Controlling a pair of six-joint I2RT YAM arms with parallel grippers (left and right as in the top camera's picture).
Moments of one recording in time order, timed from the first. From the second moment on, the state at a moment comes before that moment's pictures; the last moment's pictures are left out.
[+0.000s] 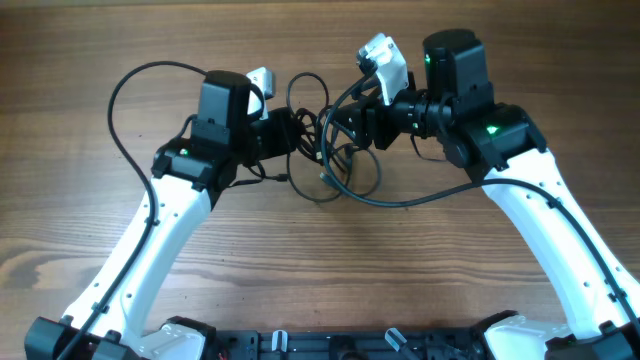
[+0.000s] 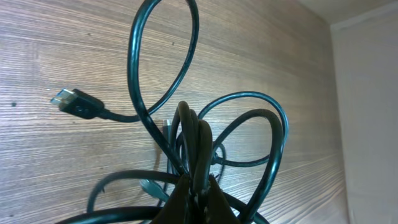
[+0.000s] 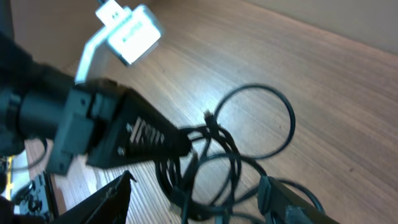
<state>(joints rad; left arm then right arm) -0.31 1.39 1.11 -0.51 0.39 -0.57 0.40 1.47 1.38 -0.58 -0.58 -0.08</state>
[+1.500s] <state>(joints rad) -0.07 1.39 1.12 -0.86 0.12 -0.77 -0.25 1.64 1.47 -0.63 -0.09 0.62</state>
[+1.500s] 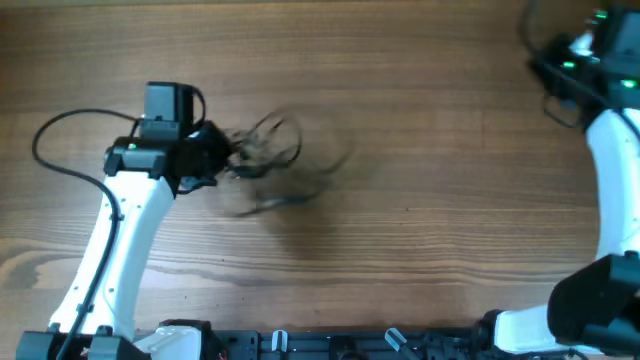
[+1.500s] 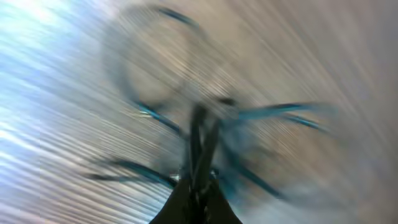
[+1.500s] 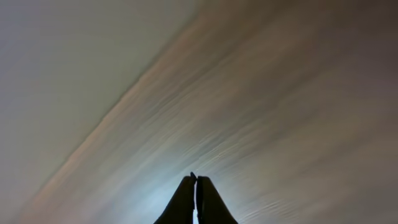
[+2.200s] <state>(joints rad) -0.04 1.39 1.11 -0.55 0.93 -0.59 0.28 1.70 1.48 -0.65 -0.78 0.01</state>
